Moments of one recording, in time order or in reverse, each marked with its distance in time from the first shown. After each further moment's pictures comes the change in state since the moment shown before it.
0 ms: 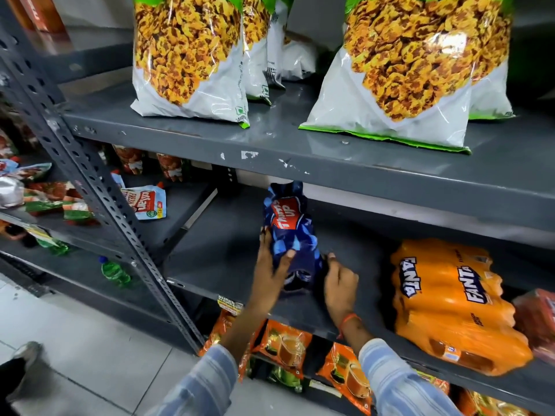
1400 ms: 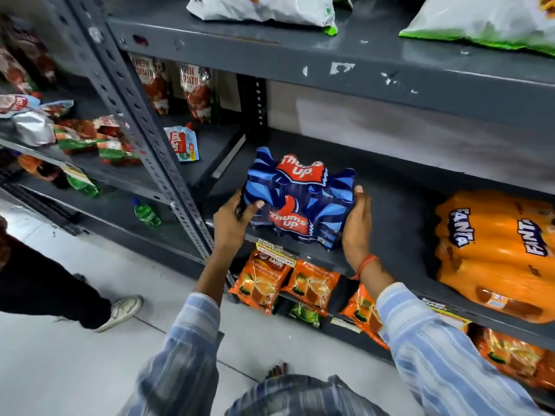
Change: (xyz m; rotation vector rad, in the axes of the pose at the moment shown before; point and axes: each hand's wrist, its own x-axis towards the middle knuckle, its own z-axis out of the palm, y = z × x) left_hand -0.006 -0.034 -0.137 0.190 0.162 -0.031; right_hand -0.025 -0.035 0.046 0.363 -0.179 0.332
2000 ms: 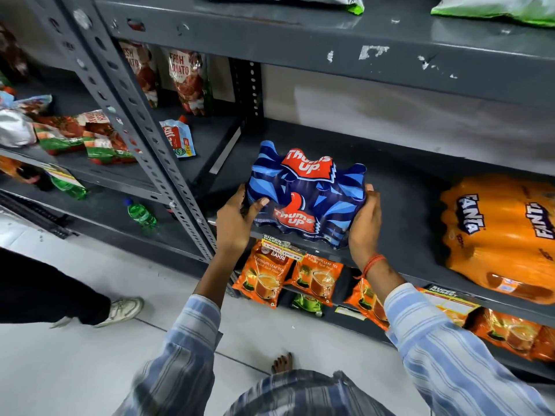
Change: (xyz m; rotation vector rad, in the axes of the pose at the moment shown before) left_hand 0.005 -0.003 -0.008 0.112 -0.079 0.033; right_hand -0.016 0.005 0.007 -0.035 0.124 -0.021
